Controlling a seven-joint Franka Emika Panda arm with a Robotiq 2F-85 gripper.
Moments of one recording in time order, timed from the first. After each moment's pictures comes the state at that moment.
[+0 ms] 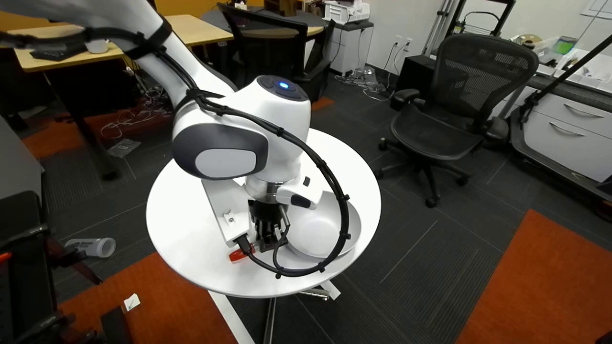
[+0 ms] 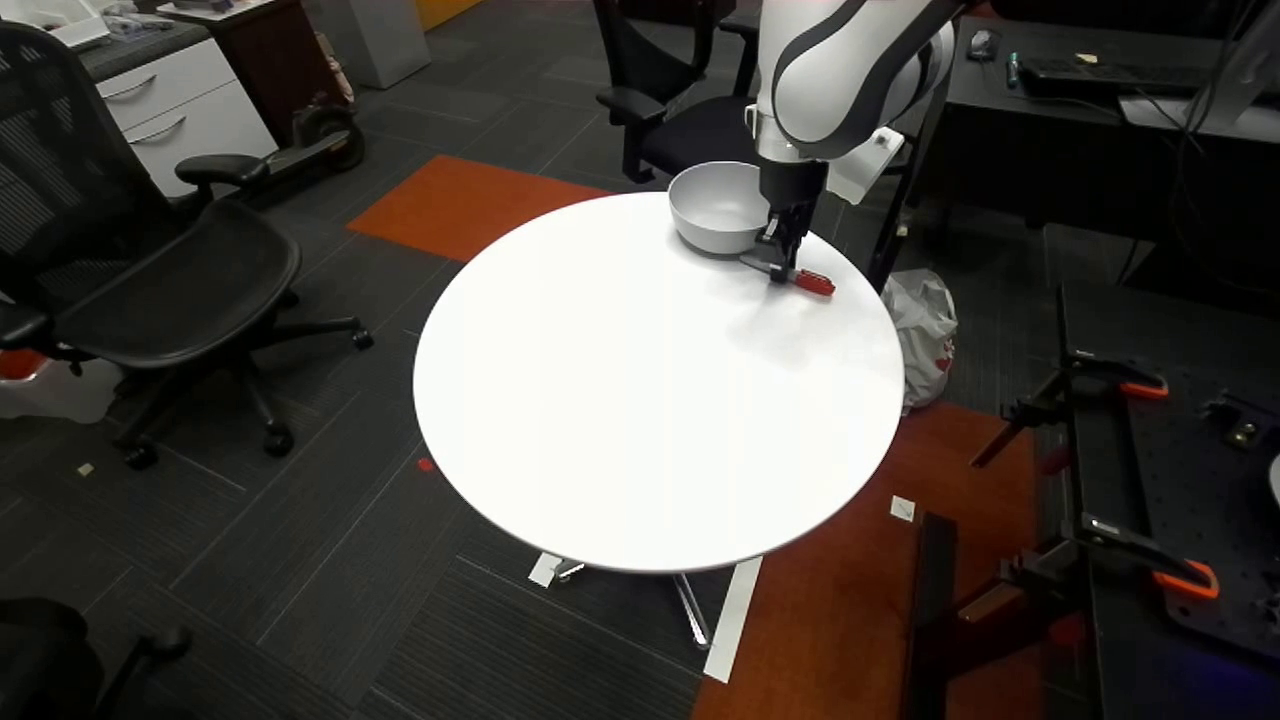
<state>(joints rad) -0.22 0.63 -0.11 -2.01 0.11 2.53 -0.23</state>
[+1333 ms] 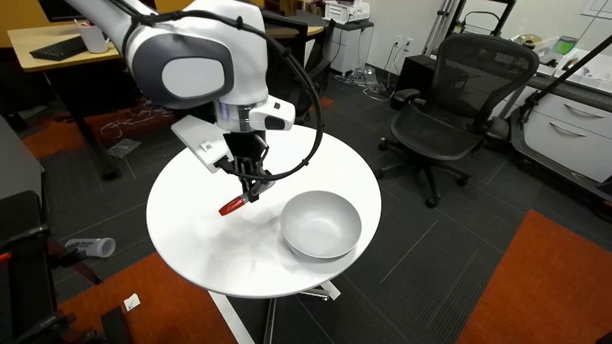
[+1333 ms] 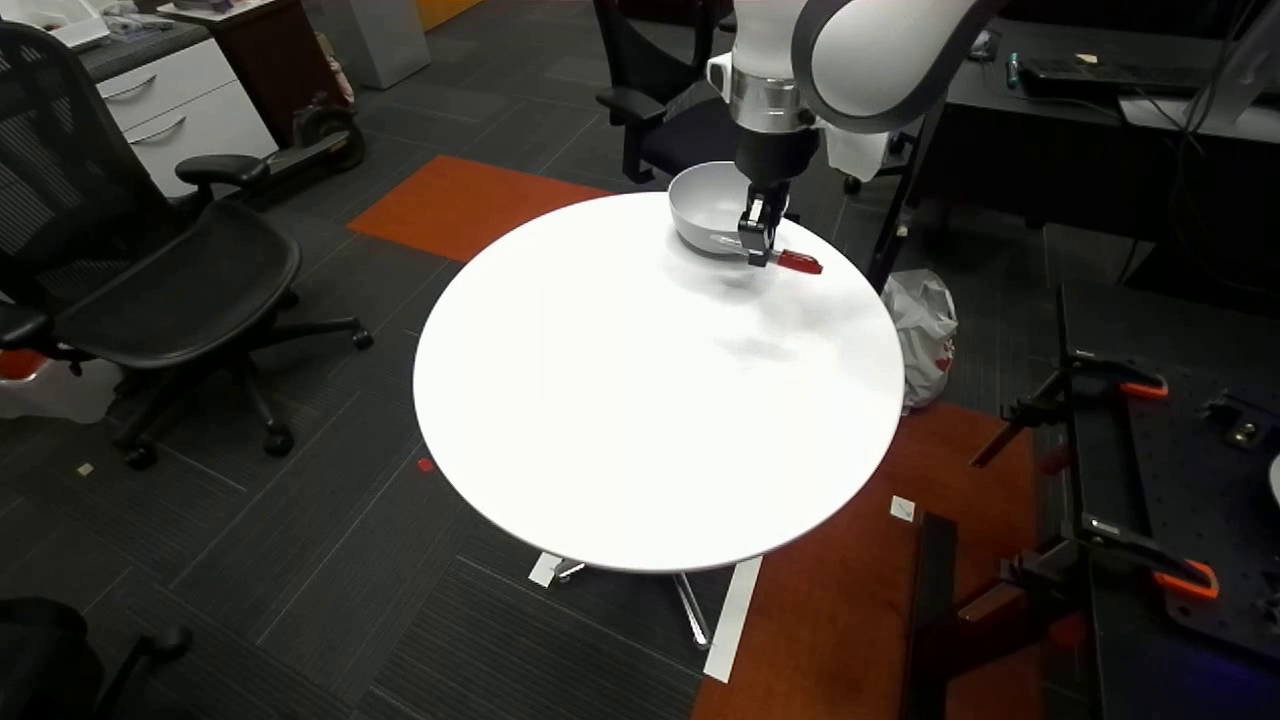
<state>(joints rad) -0.08 0.41 -0.10 -2.13 -0.06 2.53 -0.13</state>
